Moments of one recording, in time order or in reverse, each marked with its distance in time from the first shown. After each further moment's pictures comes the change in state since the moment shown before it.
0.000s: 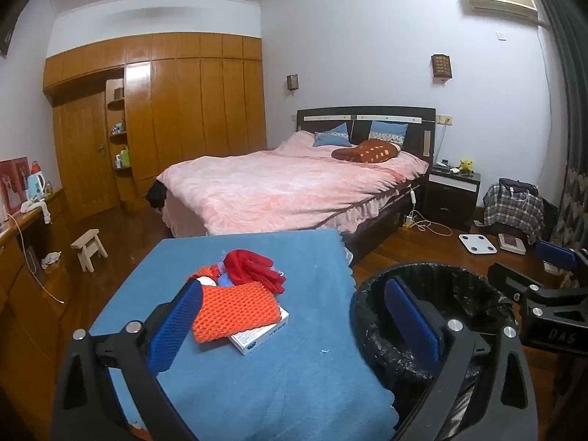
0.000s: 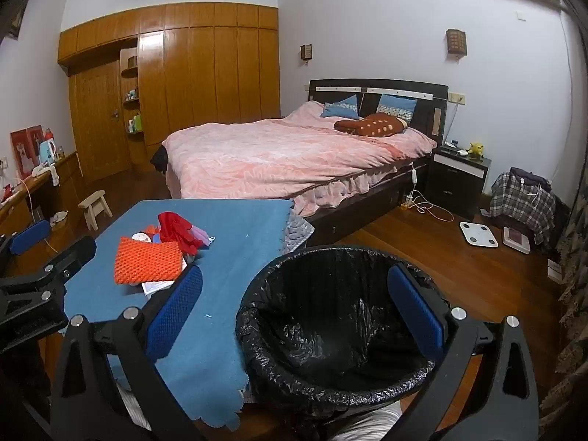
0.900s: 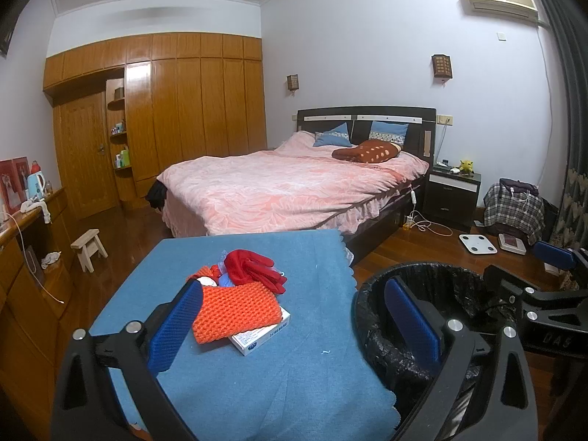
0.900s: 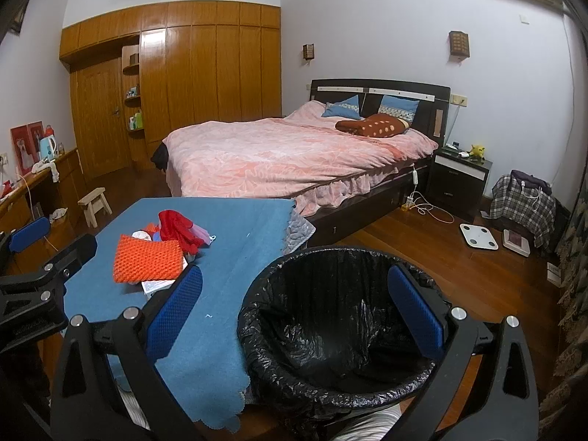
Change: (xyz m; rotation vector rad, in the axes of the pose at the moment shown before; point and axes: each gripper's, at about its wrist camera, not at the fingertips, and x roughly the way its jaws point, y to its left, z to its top) left arm 0.000 0.000 0.000 -0.001 -0.006 0.002; right arm 0.002 0.003 0.000 -0.007 0.003 -0.003
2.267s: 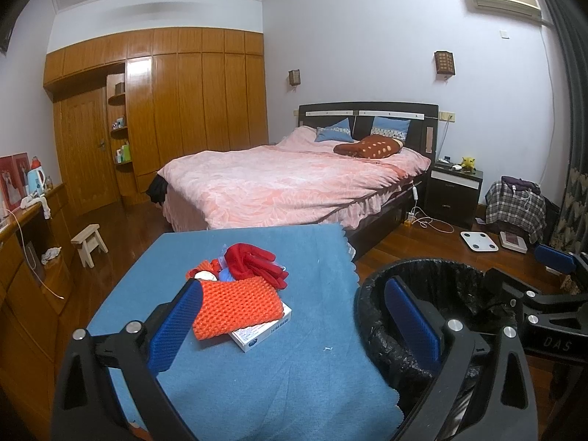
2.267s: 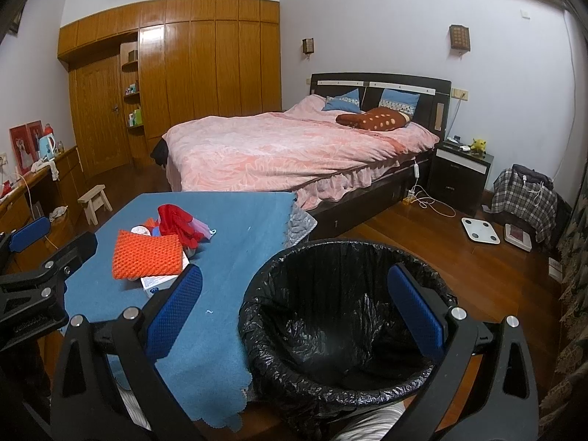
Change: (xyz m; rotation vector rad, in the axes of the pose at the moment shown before) left arm 0.003 0.001 -0.006 -0.001 0.006 -0.001; right arm 0.007 0.003 -0.008 0.004 0.014 0.002
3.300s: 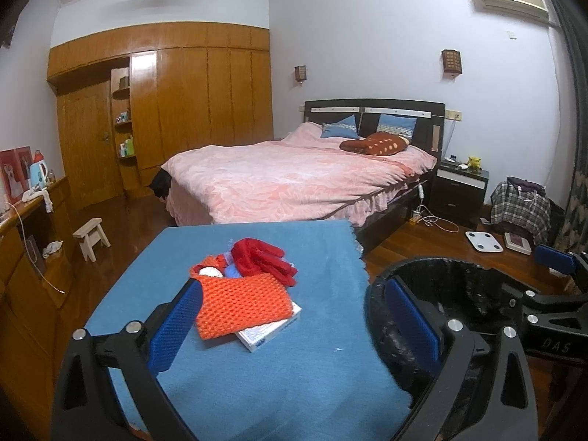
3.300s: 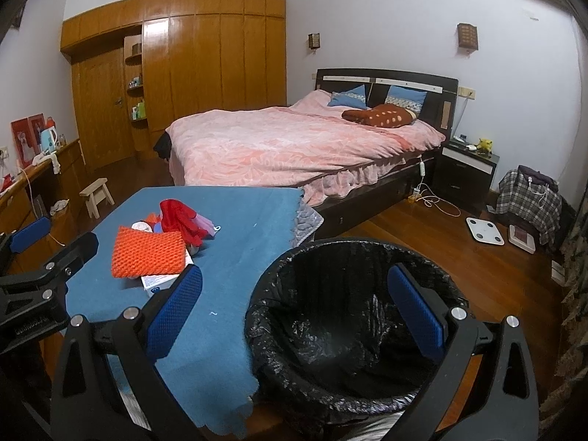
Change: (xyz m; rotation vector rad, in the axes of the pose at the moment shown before) left arm 0.029 0.016 -0.030 -0.010 0.015 0.029; right arm 0.029 0.021 -0.014 -0.017 0.024 0.012
